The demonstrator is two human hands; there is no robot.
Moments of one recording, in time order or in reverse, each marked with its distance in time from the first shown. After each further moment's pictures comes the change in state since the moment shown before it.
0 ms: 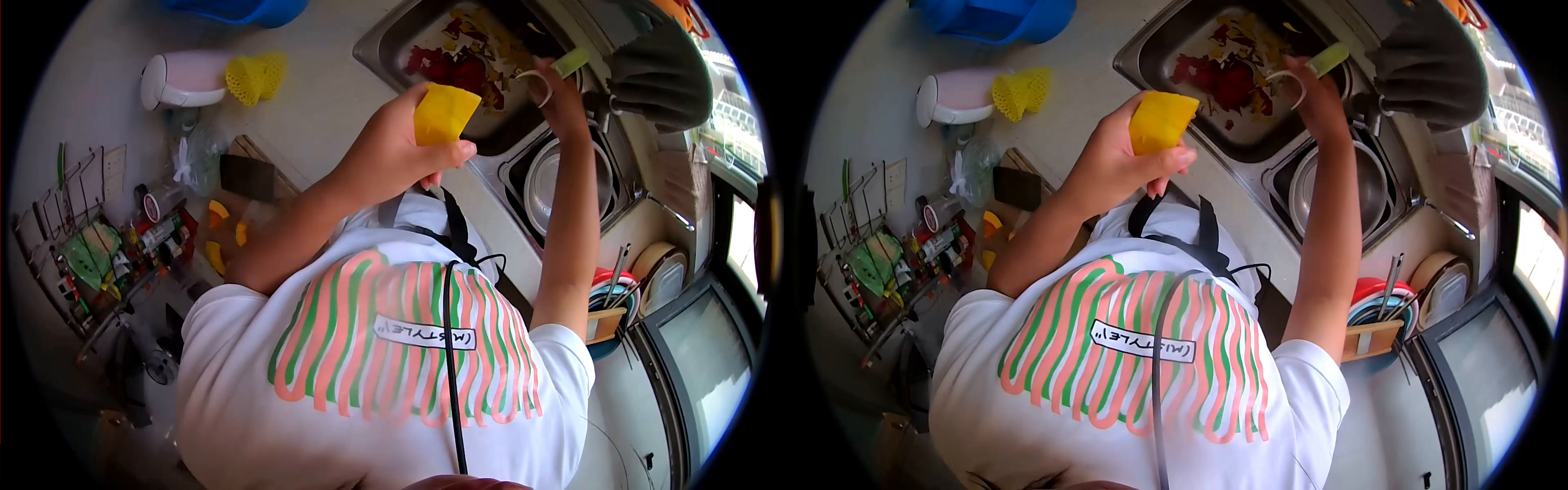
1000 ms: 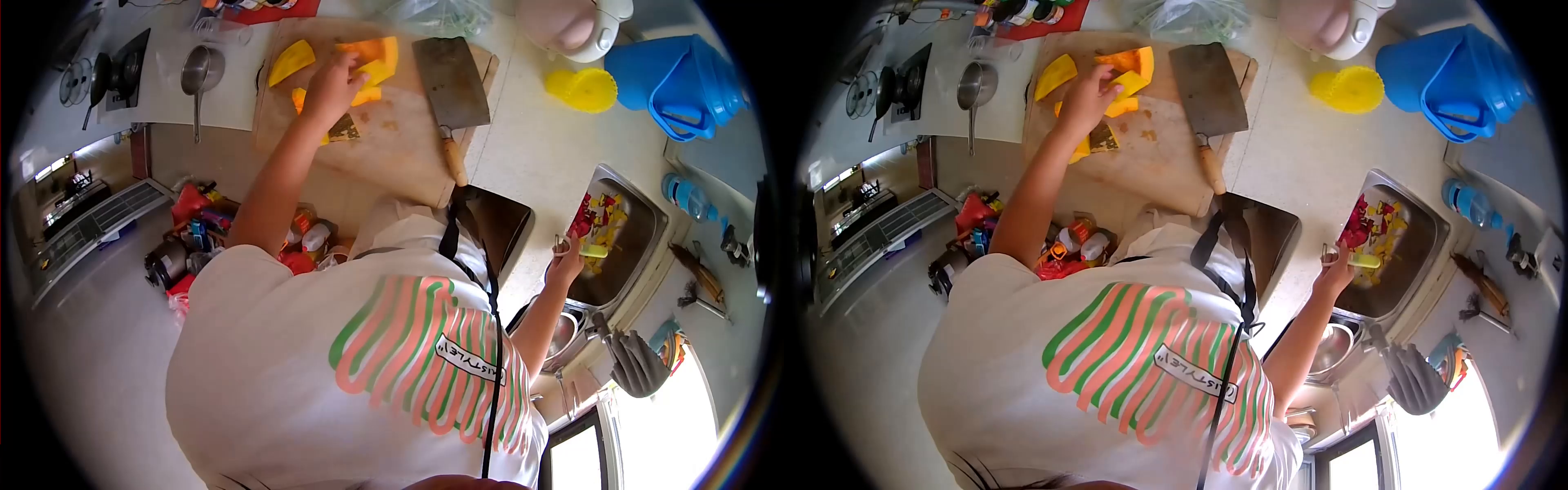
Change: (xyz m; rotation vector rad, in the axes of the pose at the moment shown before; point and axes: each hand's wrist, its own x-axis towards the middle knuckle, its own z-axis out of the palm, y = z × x) left_hand -0.333 -0.253 -0.293 0.714 1.414 -0.211; right_hand -0.055 0.133 0.147 -0.311 -0.007 0.245
